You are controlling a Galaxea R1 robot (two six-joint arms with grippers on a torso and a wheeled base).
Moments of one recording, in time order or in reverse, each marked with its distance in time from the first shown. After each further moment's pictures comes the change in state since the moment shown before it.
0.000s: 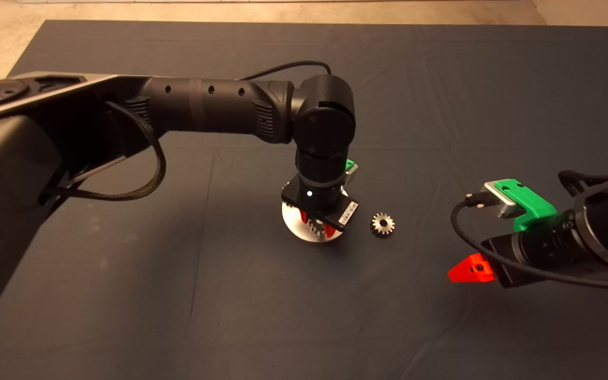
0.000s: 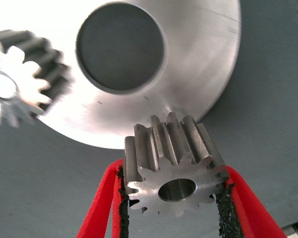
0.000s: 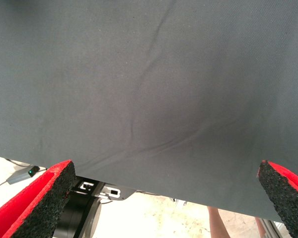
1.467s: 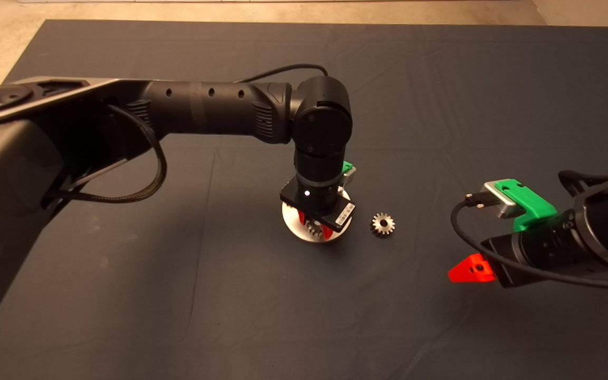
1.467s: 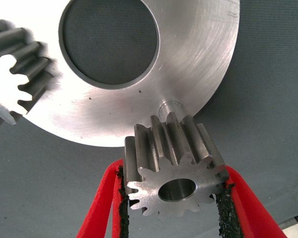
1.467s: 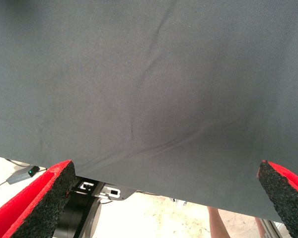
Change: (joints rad) left arm 0.014 0.000 -0.009 -0.020 0.000 0.035; right arm 0.000 0.000 0.000 0.000 0.000 0.000
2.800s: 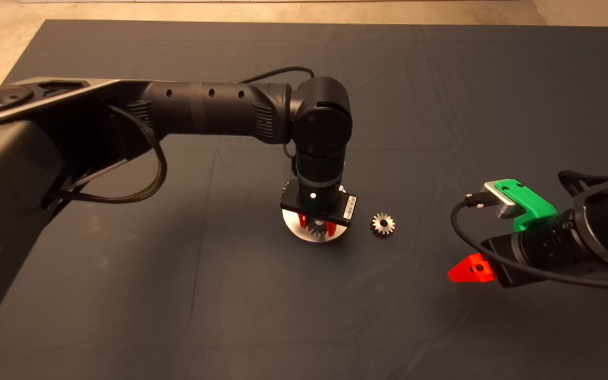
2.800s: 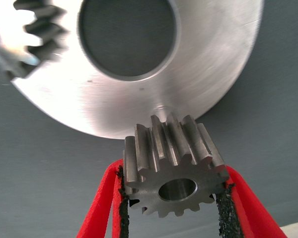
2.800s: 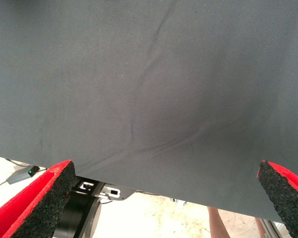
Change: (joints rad) left arm -0.001 0.000 0.000 -0.002 -0.040 -0.312; right arm 0.000 0.001 0.000 0.000 0.000 0.000
